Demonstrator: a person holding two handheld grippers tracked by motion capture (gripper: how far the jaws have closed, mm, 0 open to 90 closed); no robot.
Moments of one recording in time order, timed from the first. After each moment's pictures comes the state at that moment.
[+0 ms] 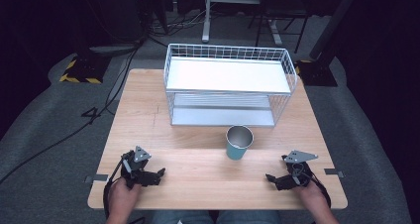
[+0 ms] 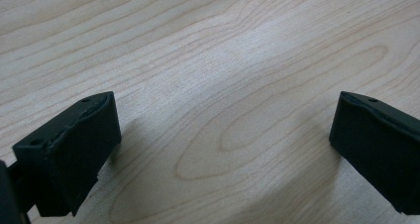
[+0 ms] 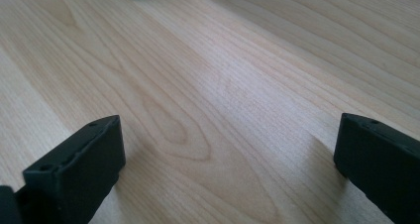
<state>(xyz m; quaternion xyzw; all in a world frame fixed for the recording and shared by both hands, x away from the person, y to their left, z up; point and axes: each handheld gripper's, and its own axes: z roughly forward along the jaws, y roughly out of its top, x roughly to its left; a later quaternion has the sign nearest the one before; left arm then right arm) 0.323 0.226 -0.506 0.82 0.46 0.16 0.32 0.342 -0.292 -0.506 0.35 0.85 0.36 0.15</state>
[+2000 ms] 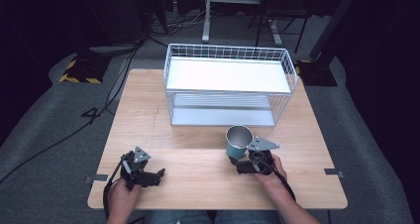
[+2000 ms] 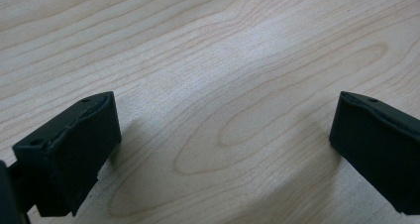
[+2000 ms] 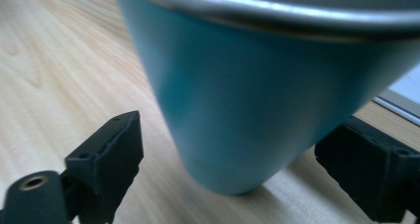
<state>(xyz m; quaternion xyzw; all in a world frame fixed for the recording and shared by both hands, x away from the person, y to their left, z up) 0.321 0.225 -0.506 0.81 0.46 0.16 0.32 0.367 -0.174 -0.487 0.33 0.82 0.42 0.20</state>
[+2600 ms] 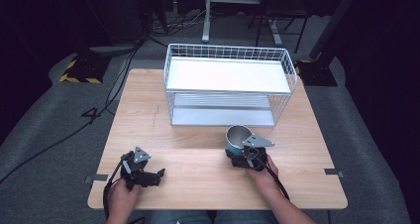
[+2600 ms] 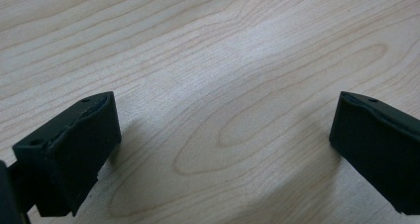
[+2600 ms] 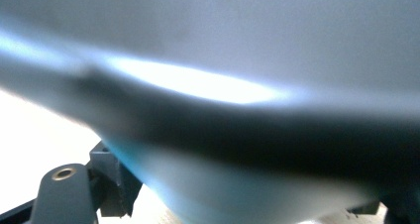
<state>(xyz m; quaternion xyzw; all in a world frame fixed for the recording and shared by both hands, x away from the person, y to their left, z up) 0.321 0.225 -0.506 0.81 0.46 0.16 0.32 0.380 -0.161 -0.497 0.36 0.80 0.43 0.21</state>
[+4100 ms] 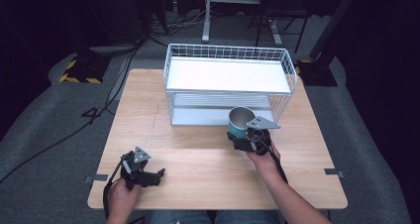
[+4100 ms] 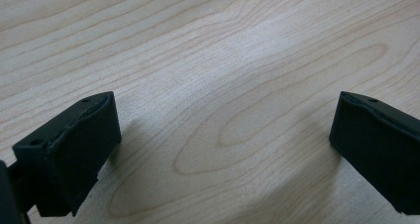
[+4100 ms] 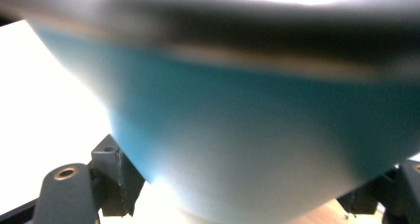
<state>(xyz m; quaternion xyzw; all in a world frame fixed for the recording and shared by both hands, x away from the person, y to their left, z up) 0.321 0.225 -0.506 0.81 0.46 0.16 0.32 0.407 -0.162 -0.445 0.37 0.78 0.45 0.22</state>
